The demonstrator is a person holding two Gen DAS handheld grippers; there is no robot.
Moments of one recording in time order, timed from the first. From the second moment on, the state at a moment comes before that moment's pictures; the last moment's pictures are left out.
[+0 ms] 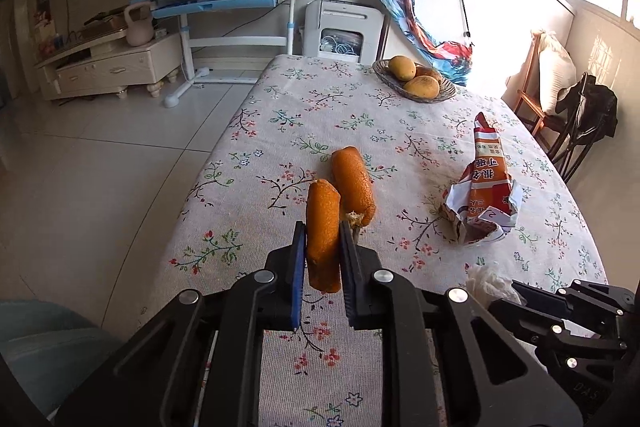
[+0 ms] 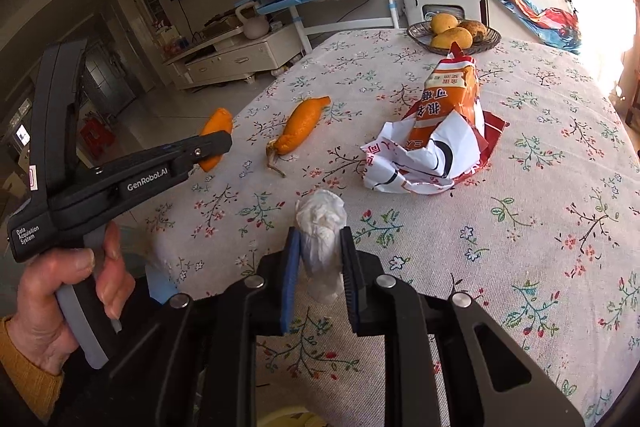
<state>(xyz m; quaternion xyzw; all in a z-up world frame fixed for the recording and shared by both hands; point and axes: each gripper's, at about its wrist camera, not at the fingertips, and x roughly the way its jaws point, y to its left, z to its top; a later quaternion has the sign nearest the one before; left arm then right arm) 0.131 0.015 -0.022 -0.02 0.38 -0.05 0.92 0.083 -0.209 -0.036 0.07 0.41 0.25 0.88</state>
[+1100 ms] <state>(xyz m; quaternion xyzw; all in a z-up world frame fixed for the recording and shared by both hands) 0.015 -0.033 -0.018 0.01 0.35 -0.07 0.93 0.014 -0.246 -0.012 0.09 0.38 0.23 0.89</state>
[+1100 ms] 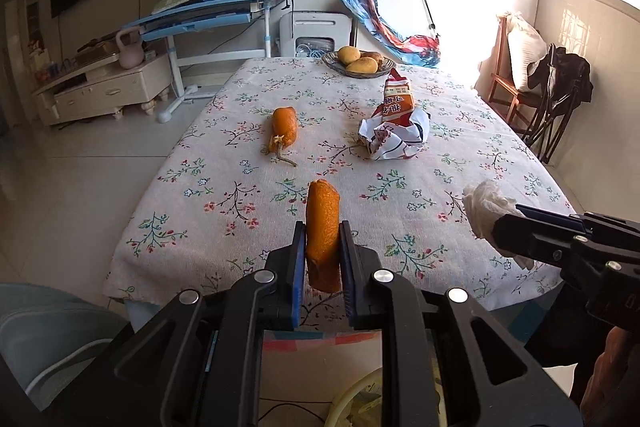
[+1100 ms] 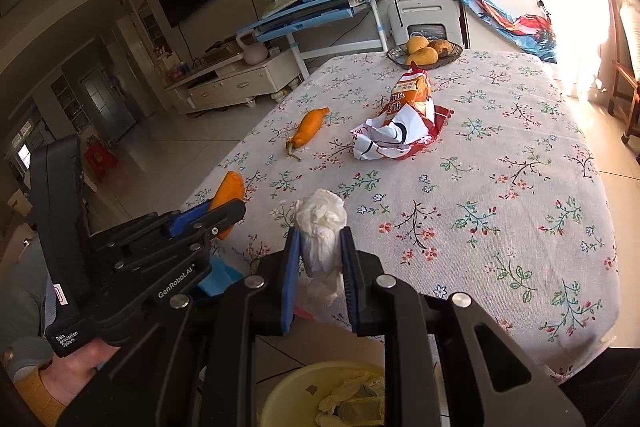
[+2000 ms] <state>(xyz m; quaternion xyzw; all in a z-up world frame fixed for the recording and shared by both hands) -0.052 -0.057 -0.033 0.01 0.37 -0.10 0.92 -0.041 -0.257 -0.019 0.09 0.40 0.23 0.88</state>
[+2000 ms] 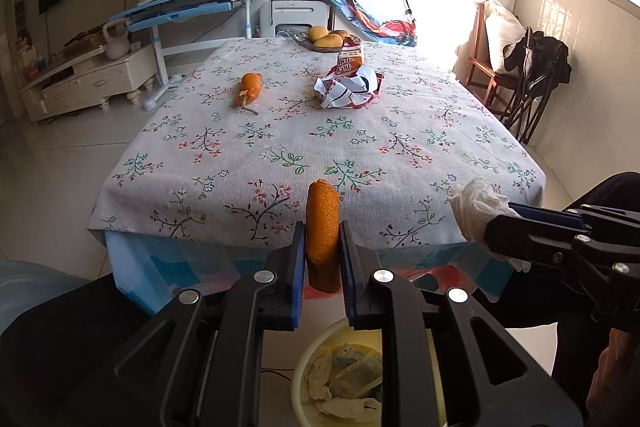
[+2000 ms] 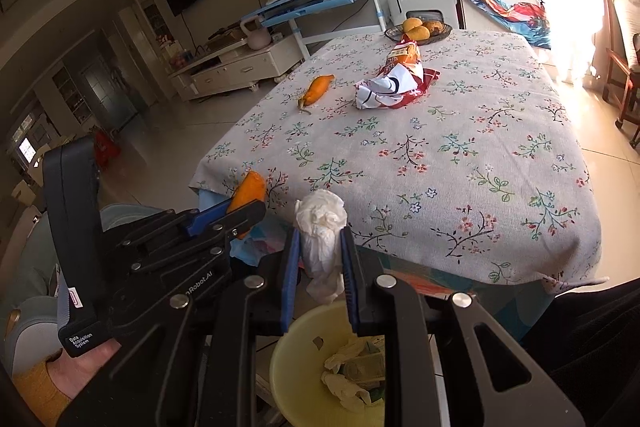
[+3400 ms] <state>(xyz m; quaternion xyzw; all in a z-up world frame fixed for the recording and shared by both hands) -0.085 -0.066 -0.064 0.02 0.43 -0.13 0.89 -0.086 -0.254 -0.045 0.05 0.48 0.21 0.85</state>
